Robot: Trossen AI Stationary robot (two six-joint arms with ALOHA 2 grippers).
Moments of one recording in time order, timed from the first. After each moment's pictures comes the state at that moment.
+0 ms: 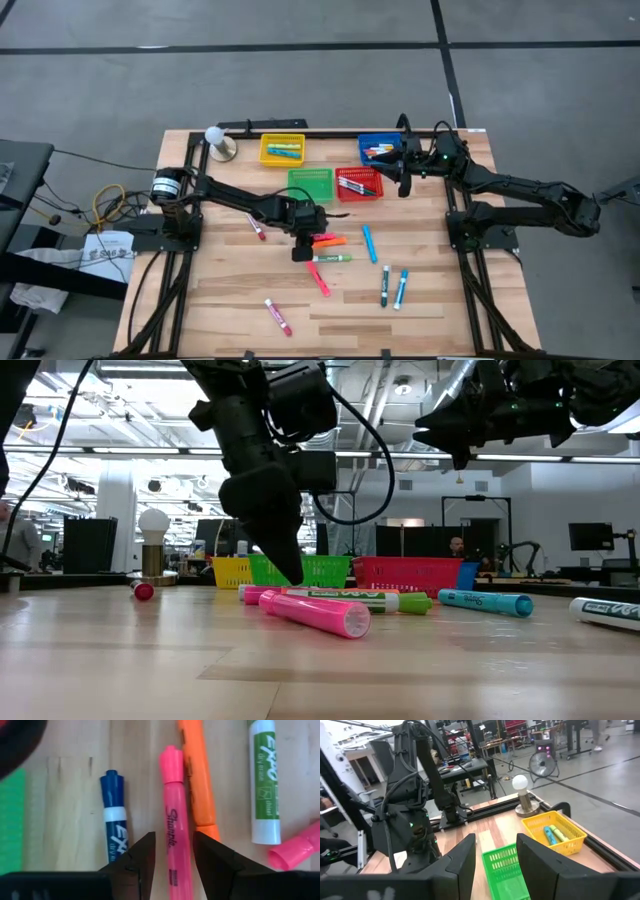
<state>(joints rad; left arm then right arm) -0.09 1.88 1.16 -0.42 -0.06 -0.01 -0.56 0.95 0.47 0.41 -0.49 0.17</state>
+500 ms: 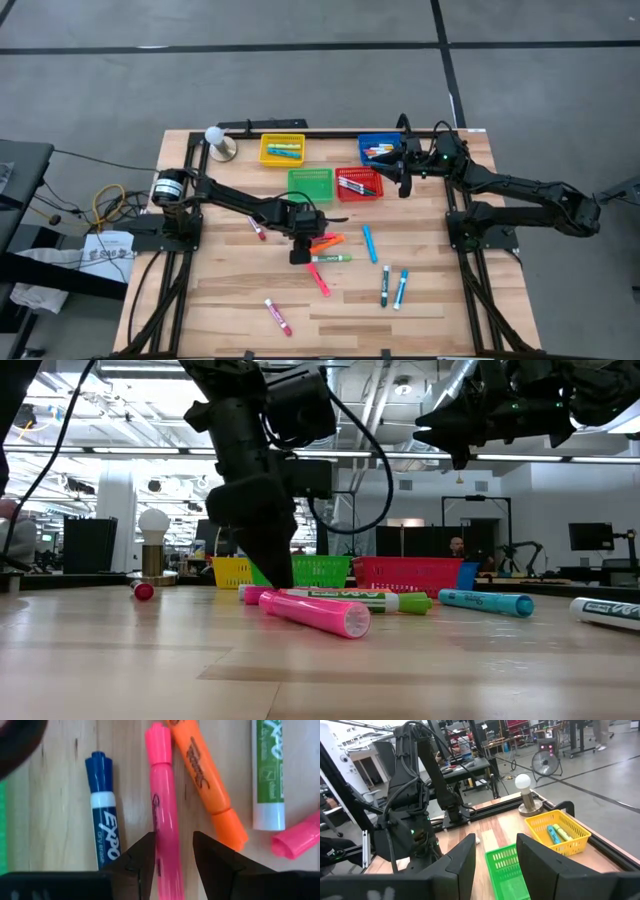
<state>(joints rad) -0.11 1.90 1.16 -0.45 -0.07 -0.01 -0.56 0.95 0.47 0.41 -0.50 0.18</state>
